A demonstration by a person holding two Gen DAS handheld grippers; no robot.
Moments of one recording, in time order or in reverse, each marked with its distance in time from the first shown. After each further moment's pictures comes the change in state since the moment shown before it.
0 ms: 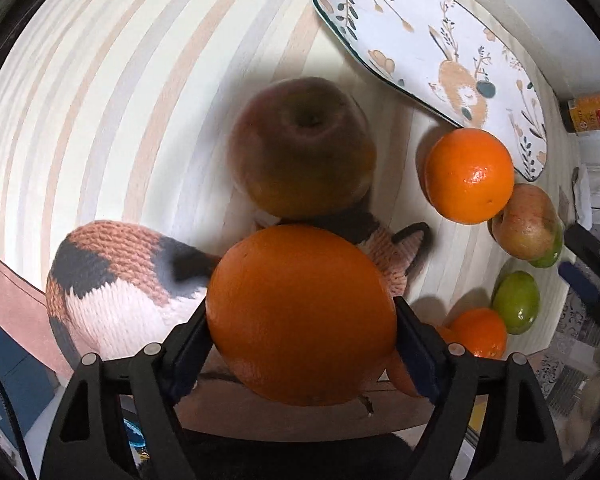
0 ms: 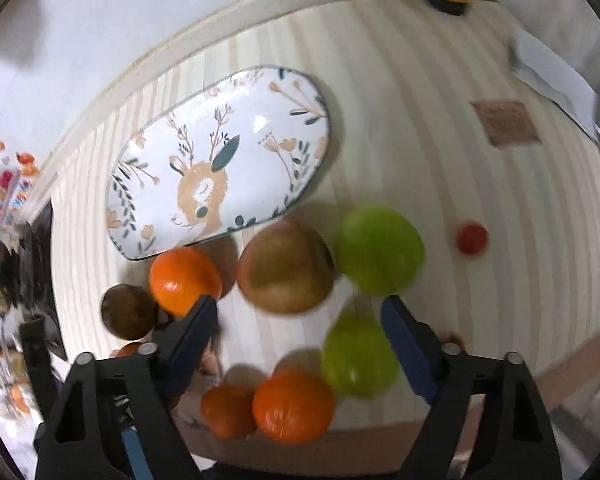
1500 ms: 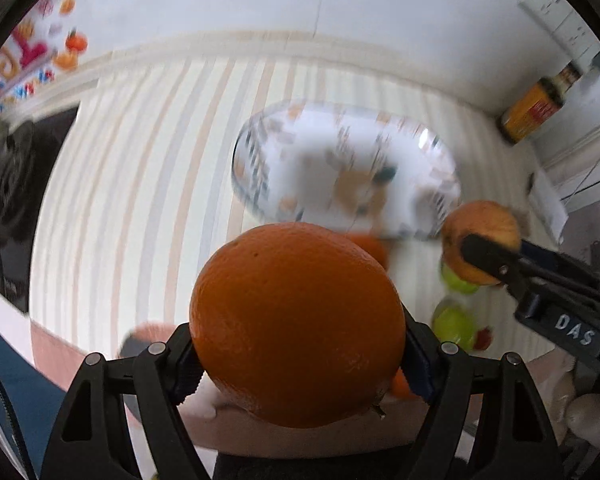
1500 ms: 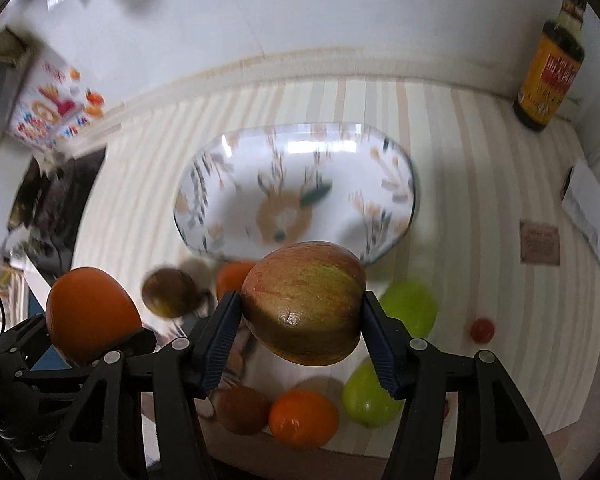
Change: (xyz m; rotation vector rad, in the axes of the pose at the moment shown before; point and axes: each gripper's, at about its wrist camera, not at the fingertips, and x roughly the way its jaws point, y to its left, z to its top) left arm -0.127 -0.083 -0.020 0.220 -0.324 0.071; right arm -0.071 0.051 0.002 -0.319 -0.119 0.076
